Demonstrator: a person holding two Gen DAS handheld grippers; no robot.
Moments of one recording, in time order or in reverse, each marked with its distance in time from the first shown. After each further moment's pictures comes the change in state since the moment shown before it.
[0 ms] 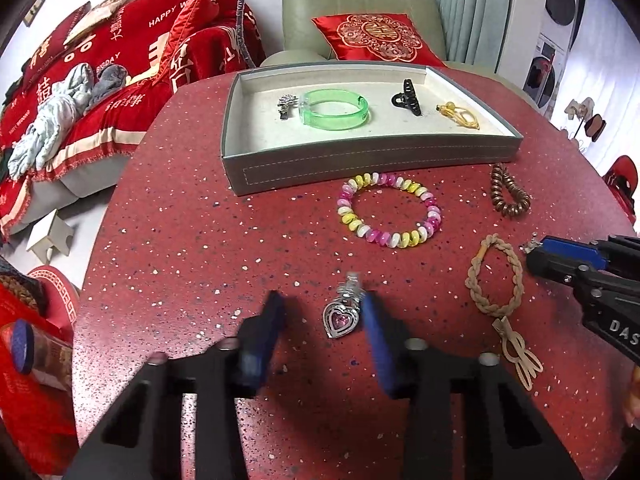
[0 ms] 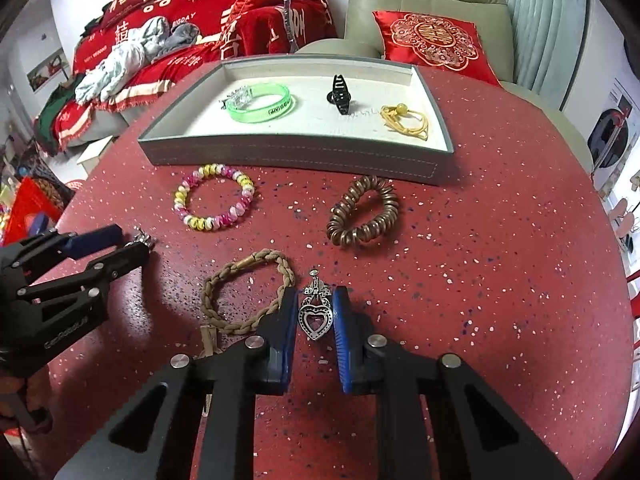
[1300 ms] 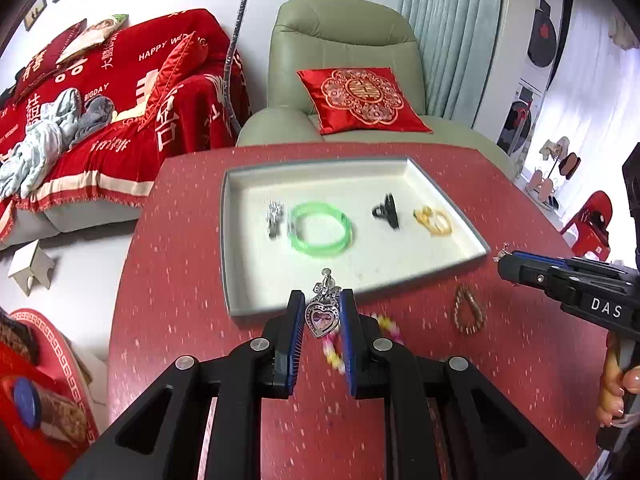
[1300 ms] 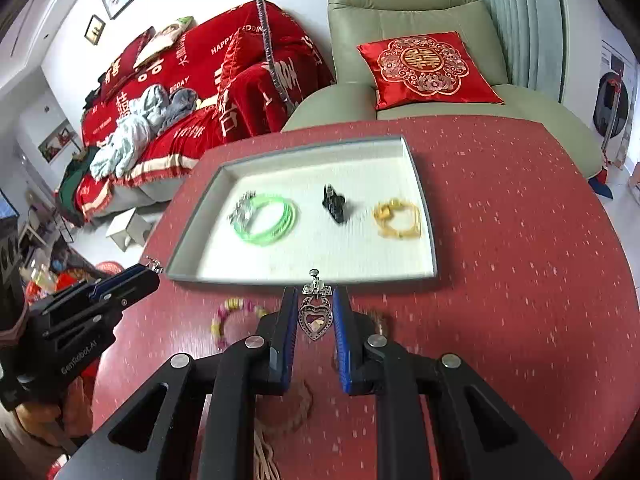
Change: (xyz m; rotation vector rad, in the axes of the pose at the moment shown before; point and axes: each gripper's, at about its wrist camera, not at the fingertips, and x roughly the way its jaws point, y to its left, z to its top) left arm -0.043 0.015 0.089 -0.020 -0.151 -0.105; right arm -0.028 -0.037 0.093 0.176 -0.118 0.144
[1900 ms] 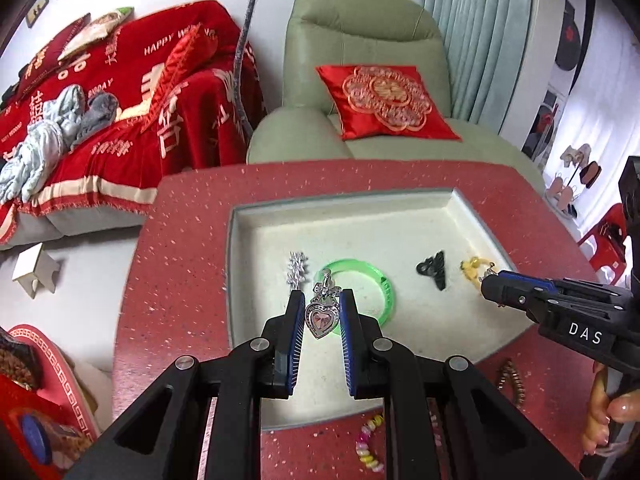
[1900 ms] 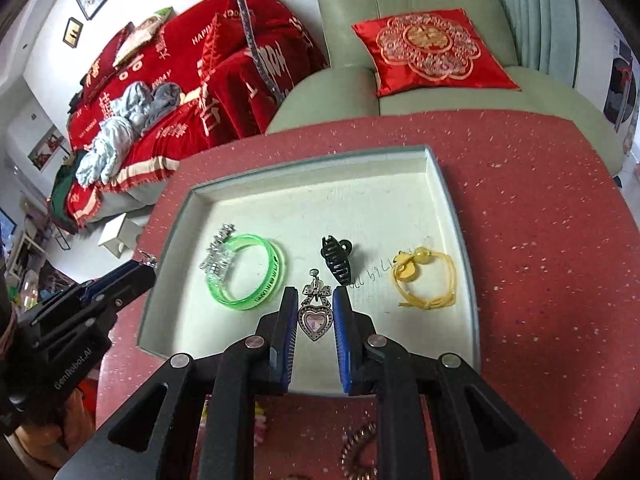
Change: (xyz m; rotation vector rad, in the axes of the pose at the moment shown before) left arm 0.070 0.021 0.059 -0.025 0.049 0.049; right arm 0.089 -0.004 0.059 0.043 0.087 -0.005
